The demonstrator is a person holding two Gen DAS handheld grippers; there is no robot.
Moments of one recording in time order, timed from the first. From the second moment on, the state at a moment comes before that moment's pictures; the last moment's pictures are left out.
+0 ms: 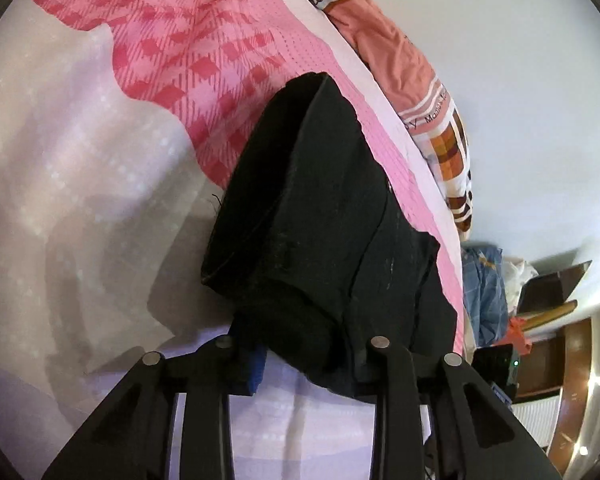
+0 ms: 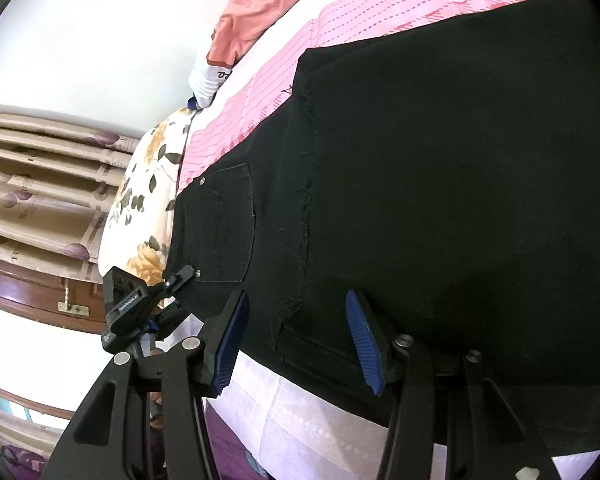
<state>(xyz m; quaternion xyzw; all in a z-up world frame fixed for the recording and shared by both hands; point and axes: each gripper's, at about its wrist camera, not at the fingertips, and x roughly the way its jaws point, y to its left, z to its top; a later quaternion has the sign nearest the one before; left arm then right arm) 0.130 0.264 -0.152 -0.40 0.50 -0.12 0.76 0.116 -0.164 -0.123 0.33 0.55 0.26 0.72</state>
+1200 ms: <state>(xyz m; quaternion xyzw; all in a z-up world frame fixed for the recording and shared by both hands) 0.149 0.029 0.049 -0.16 0.34 -0.30 0.88 0.108 -0.319 -0.119 0.52 0.44 0.25 0.69</state>
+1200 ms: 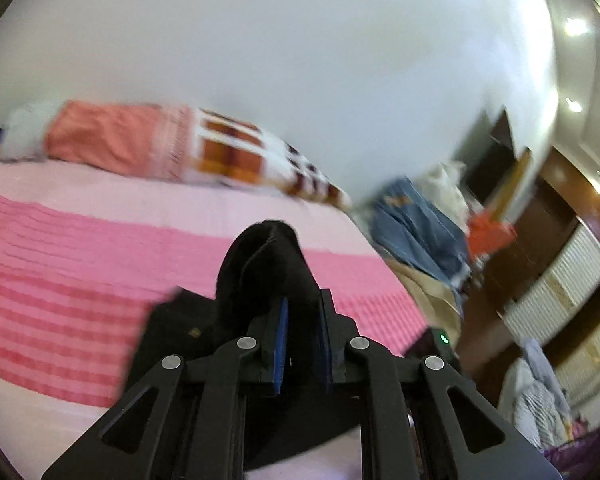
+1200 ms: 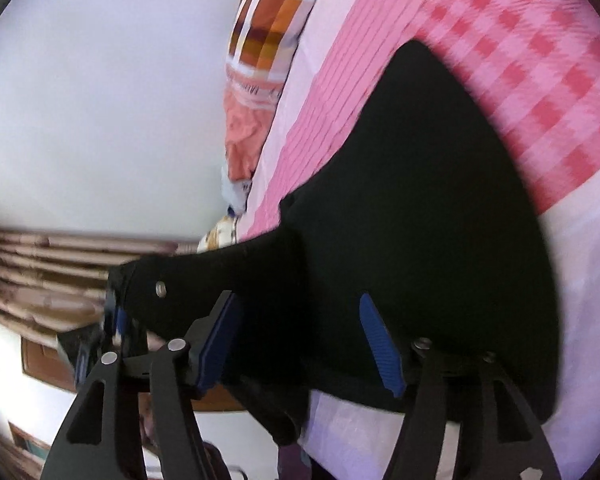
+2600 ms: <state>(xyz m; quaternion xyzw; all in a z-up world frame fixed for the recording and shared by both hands) 0.088 0.147 -0.021 -0.19 0.47 -0.23 0.83 0.084 -0.187 -0.127 0.39 0.57 0.33 0.65</state>
